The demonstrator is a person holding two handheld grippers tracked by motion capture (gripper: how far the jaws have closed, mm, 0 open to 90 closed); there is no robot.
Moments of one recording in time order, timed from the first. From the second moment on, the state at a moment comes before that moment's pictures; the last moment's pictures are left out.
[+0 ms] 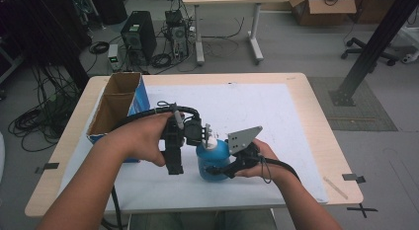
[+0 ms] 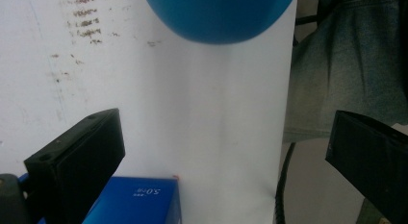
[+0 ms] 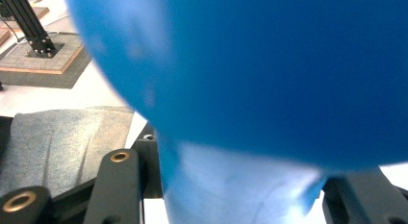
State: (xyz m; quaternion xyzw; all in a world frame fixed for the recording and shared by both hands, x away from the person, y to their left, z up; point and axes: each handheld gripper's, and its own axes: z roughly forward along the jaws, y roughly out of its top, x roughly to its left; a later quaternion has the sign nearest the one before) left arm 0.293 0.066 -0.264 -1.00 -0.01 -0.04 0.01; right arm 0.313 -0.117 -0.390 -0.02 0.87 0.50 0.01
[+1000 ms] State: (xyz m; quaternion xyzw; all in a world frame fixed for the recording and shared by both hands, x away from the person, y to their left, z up) left arm 0.291 0.058 -0.266 -1.00 0.00 -0.03 0.01; right arm 0.312 -0.083 -0.404 -0.02 0.86 0.51 0.00
